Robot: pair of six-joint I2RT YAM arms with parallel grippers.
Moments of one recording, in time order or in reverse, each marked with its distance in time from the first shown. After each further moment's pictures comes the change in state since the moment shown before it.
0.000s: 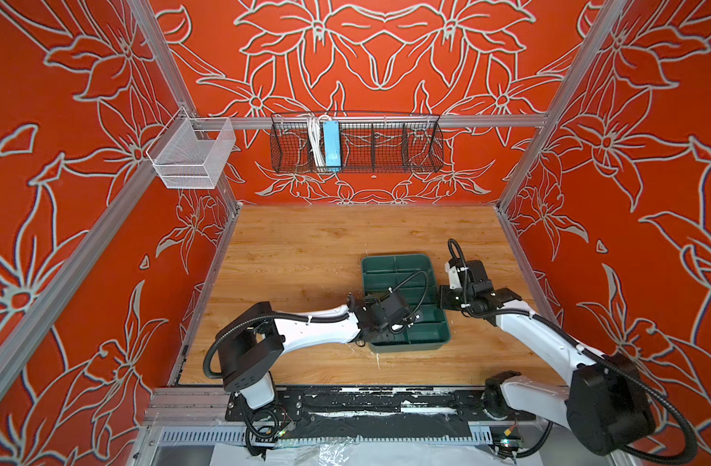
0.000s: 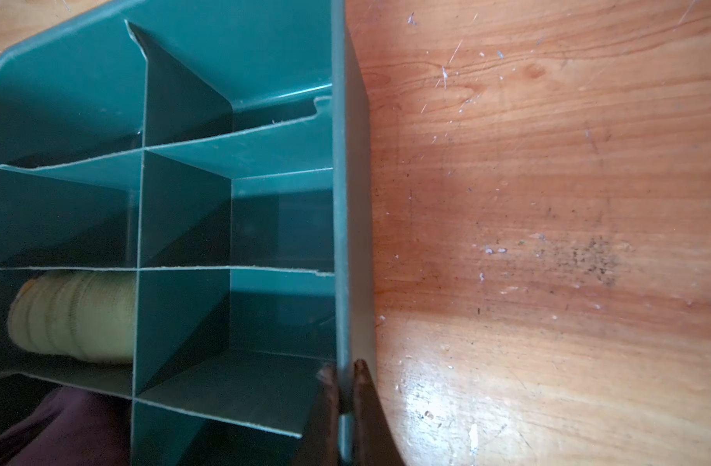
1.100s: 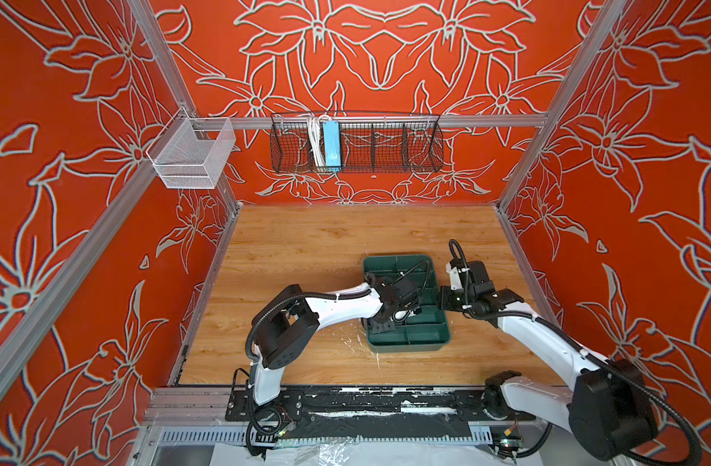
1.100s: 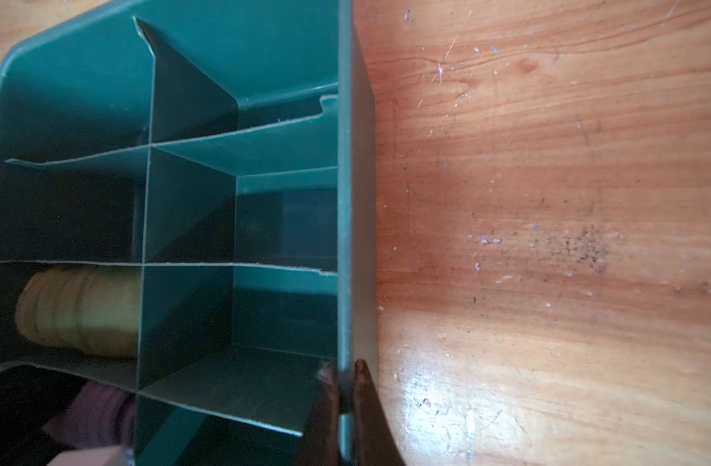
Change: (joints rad) left arm 0.088 0.252 0.321 -0.398 0.087 -0.022; right arm 0.002 -0.029 0.000 -0.027 0.005 0.009
